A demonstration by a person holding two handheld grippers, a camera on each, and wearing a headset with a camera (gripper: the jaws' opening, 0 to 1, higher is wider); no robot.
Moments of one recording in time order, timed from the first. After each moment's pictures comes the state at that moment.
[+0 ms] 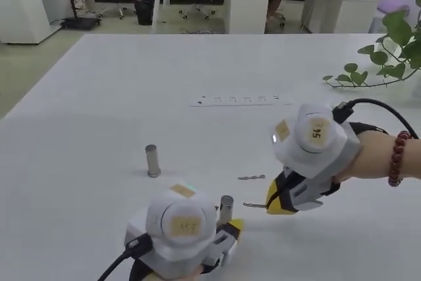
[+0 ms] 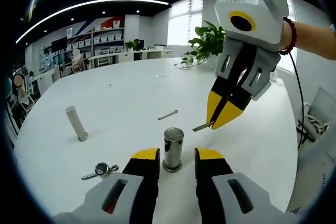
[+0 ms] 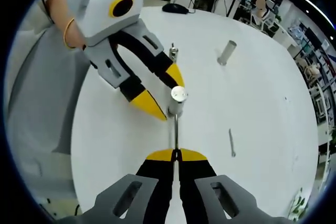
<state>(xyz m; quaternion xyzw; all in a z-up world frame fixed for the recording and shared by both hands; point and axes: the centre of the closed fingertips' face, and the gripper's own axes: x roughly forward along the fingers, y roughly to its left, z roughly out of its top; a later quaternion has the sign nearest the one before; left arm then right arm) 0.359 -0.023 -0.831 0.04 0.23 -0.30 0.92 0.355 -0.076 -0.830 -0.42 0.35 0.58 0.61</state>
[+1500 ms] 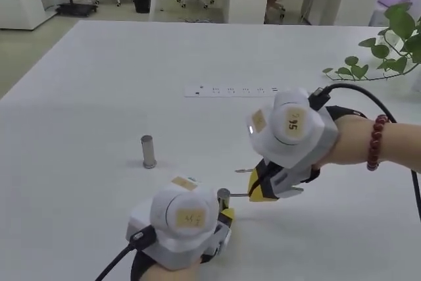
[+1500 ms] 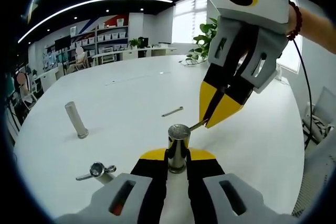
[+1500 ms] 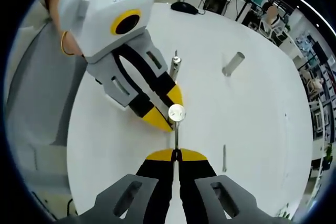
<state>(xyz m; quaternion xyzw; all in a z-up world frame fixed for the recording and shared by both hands) 0.367 -0.021 -0.843 0.04 0.24 -0.28 0.93 0.361 -0.052 -0.826 -0.46 0.33 0.58 0.58</state>
